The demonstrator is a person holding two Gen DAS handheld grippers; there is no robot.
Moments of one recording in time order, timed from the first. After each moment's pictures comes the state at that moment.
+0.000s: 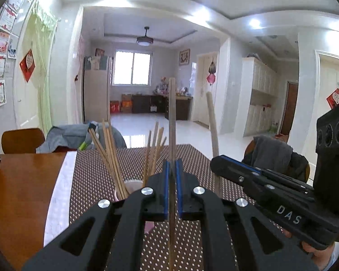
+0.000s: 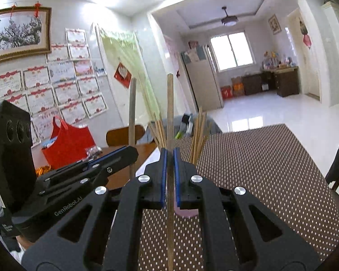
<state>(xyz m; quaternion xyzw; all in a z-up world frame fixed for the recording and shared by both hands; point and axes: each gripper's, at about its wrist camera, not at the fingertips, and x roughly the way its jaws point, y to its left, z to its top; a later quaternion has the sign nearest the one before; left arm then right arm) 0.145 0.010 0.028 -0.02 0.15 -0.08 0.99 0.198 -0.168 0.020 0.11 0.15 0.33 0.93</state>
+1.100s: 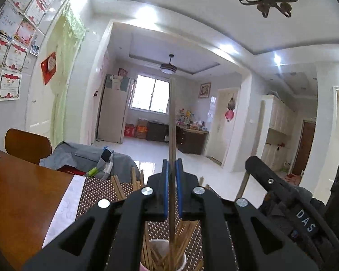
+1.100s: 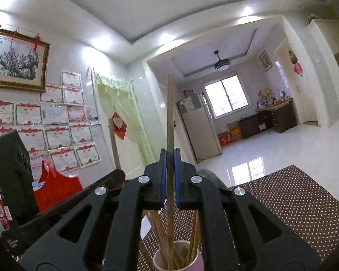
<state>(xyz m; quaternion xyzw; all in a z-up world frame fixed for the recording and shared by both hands) 0.225 0.069 0.043 -0.09 0.05 -0.02 0.99 0.269 -0.134 0.027 0.18 0.00 0.29 0.94</state>
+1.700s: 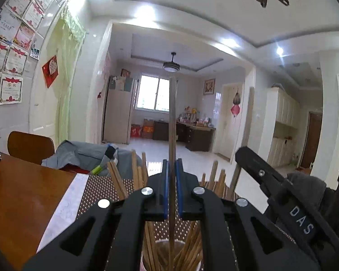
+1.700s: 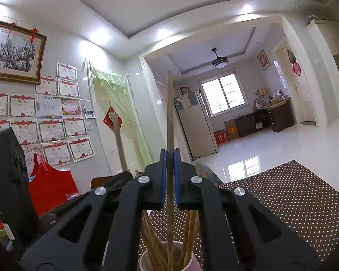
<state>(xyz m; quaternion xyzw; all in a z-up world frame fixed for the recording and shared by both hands) 0.251 0.061 0.008 -0.07 0.07 -0.01 1.00 0.289 -0.114 0.003 0.16 0.01 0.28 0.95</state>
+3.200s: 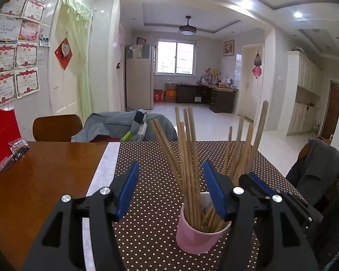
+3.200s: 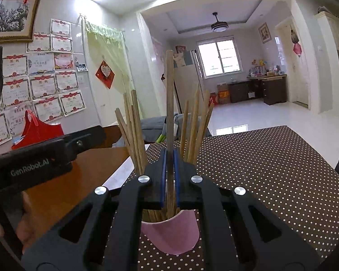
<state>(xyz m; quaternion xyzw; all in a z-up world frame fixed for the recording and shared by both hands) 0.226 0.077 0.007 -0.03 0.19 0.07 0.98 0.279 -0.087 -0.037 0.09 0.14 0.28 0.95</state>
